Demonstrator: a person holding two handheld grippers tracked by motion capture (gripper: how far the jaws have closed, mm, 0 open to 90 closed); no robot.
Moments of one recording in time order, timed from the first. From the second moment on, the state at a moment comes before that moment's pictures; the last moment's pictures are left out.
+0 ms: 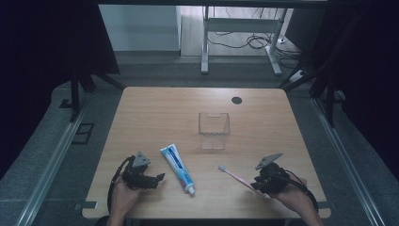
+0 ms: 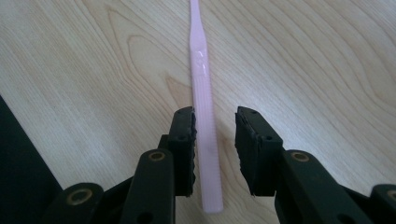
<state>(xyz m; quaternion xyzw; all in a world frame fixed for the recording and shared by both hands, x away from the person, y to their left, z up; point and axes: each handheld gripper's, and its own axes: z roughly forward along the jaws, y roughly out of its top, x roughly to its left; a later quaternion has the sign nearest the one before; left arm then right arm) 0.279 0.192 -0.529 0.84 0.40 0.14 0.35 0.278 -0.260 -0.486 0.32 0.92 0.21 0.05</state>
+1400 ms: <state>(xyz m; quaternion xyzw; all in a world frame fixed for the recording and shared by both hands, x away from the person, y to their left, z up) 0.279 0.190 -0.530 0.84 0.39 0.14 0.35 0.312 -0.198 -0.498 0.28 0.96 0.06 0.03</state>
